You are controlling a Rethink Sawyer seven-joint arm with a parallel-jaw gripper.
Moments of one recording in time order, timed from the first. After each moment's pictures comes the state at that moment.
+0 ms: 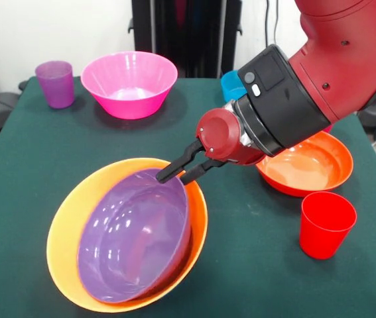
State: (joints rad) arm 0.21 0.02 -0.79 0.63 -0.07 1.04 1.32
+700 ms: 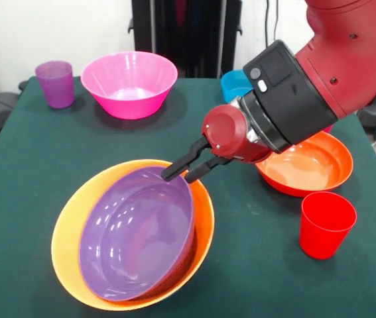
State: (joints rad) arm 0.22 0.01 -0.79 0.63 -0.07 1.04 1.32
